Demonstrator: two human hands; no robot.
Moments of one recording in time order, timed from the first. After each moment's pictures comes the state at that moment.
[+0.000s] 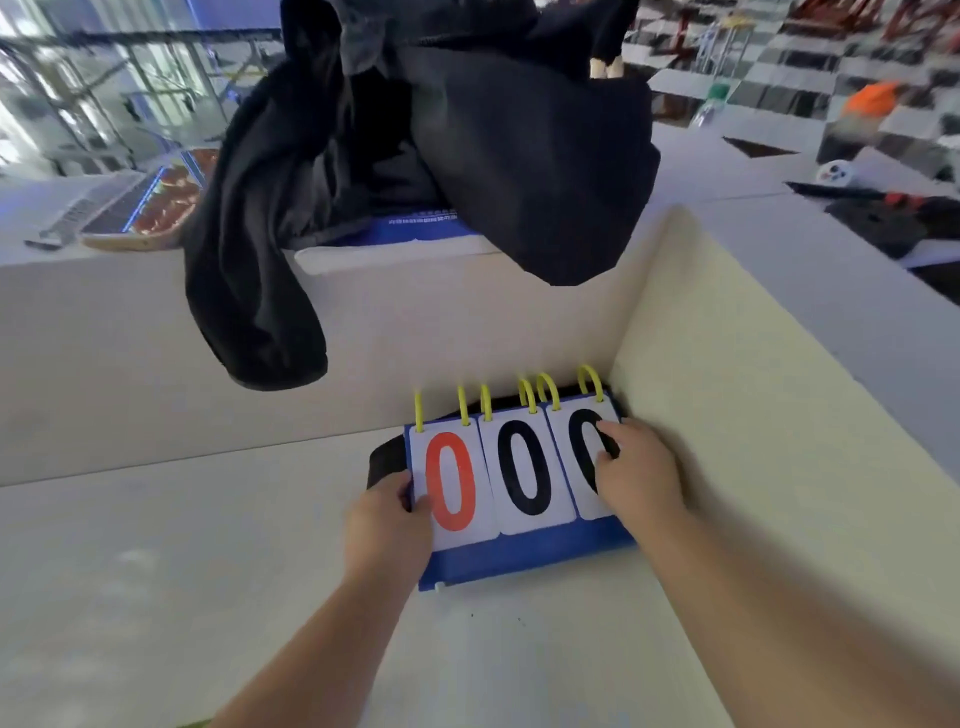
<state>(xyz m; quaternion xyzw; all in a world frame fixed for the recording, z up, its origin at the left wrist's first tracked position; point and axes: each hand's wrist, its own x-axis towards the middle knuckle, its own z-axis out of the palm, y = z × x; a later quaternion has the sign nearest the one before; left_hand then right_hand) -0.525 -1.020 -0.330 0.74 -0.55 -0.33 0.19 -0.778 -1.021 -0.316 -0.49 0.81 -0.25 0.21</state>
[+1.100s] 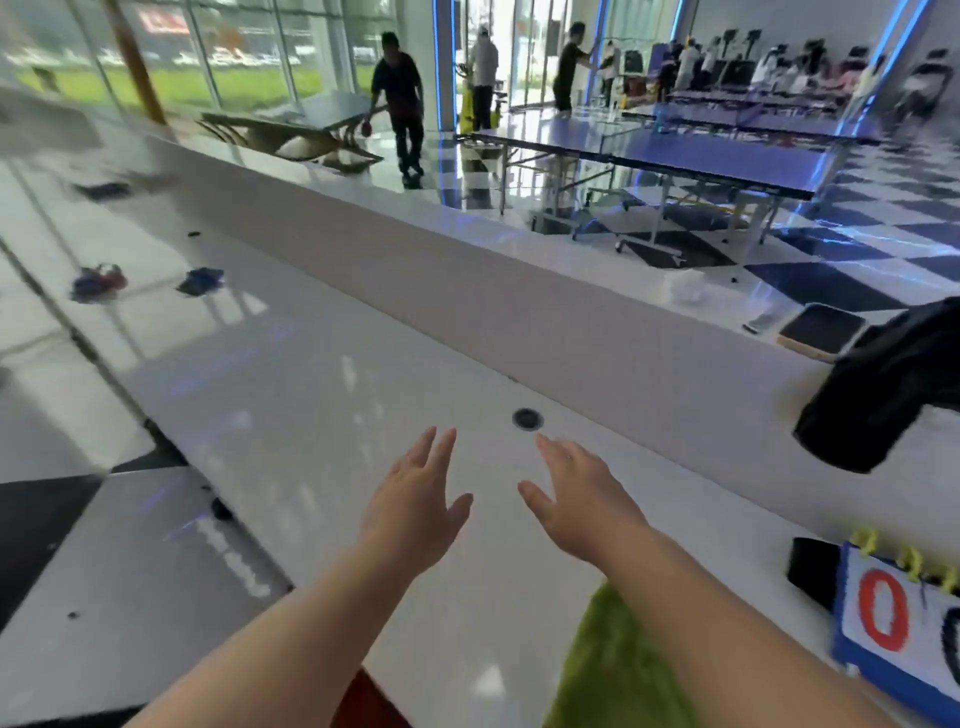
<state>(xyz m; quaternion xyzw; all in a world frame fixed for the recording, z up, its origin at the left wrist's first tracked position) -0.126 -0.707 -0.164 0.85 -0.48 -0.10 0.22 -0.293 -0.827 -0.130 -0.90 0.38 -0.04 0.20</state>
